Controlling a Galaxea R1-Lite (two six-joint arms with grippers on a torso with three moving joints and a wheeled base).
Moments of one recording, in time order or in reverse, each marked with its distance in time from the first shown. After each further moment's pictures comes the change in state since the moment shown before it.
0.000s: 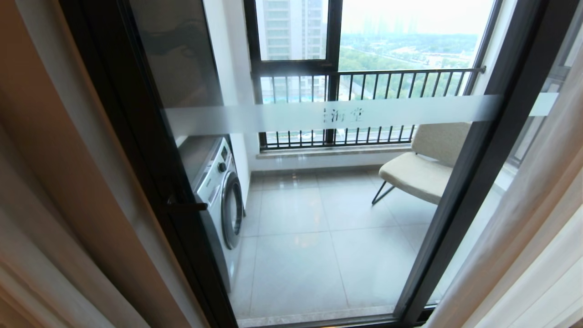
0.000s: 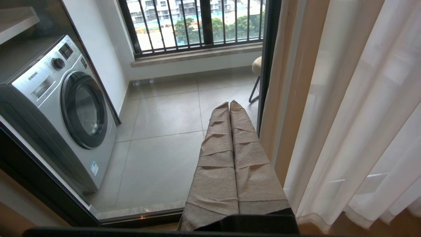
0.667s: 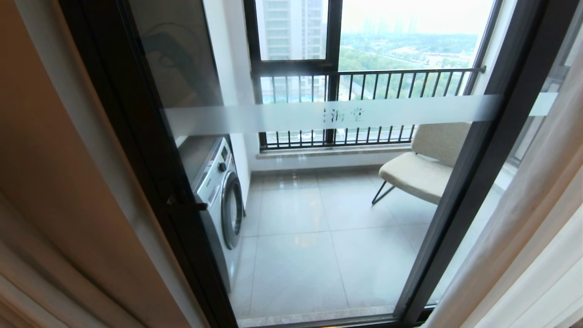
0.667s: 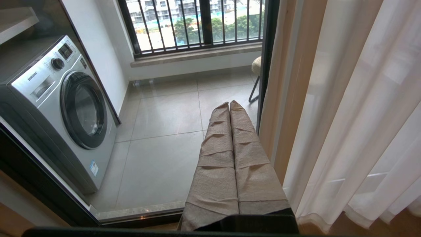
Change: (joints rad) left arm 0.196 0.332 -0.369 -0.013 -0.019 -0.001; right arm 0.000 0.000 0.000 0.000 0.000 0.000
